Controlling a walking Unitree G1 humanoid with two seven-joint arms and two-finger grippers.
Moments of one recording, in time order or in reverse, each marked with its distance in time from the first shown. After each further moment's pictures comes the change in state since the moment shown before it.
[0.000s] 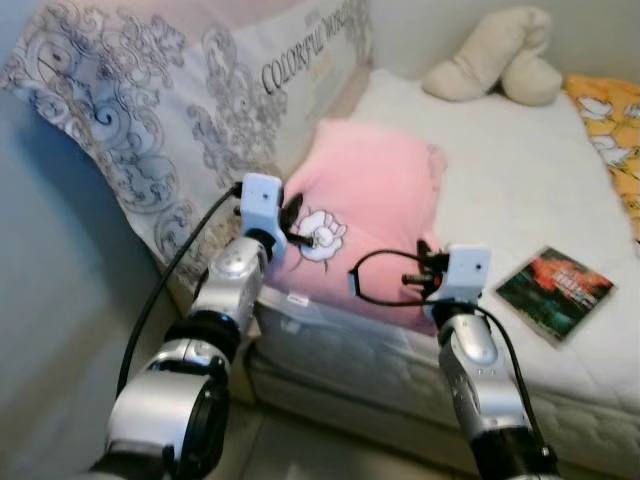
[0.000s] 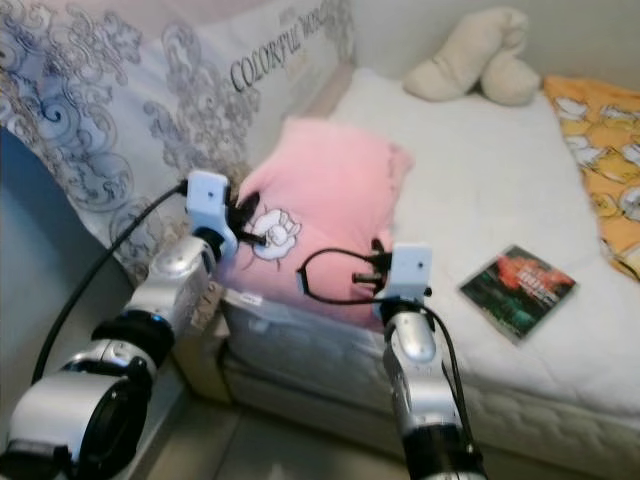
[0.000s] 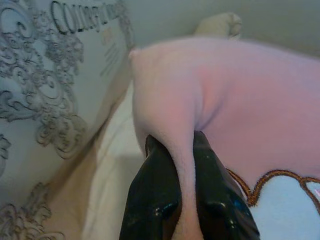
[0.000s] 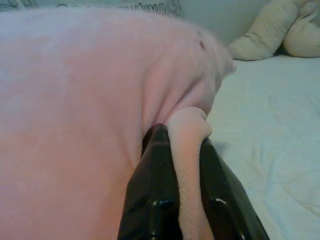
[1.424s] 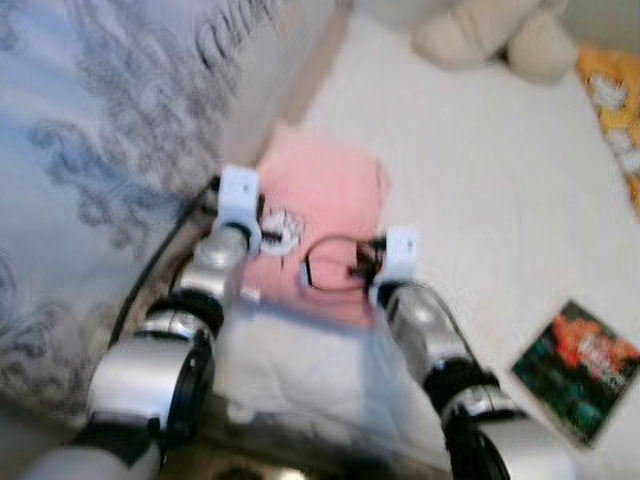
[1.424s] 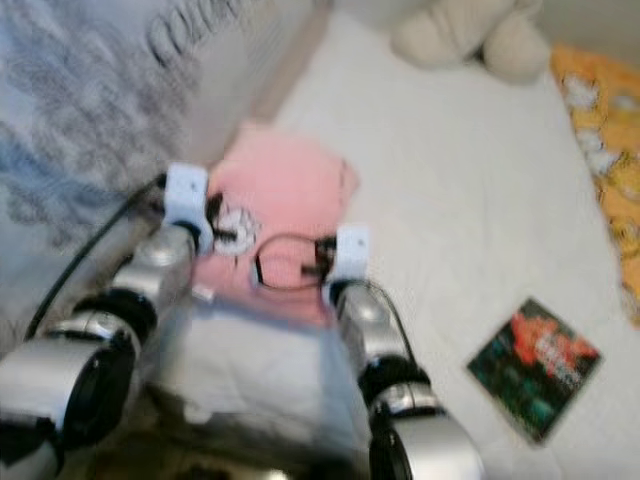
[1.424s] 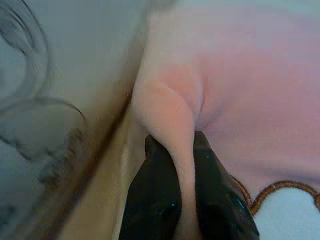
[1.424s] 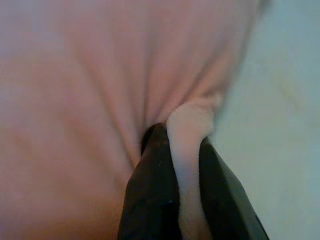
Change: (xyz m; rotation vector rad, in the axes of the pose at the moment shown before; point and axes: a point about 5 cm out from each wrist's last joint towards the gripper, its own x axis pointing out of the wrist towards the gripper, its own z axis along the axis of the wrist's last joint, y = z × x) left arm 0.000 0.035 0.002 0.172 0.151 0.249; right arm 0.037 0.061 -0.033 0.161 0.346 0.192
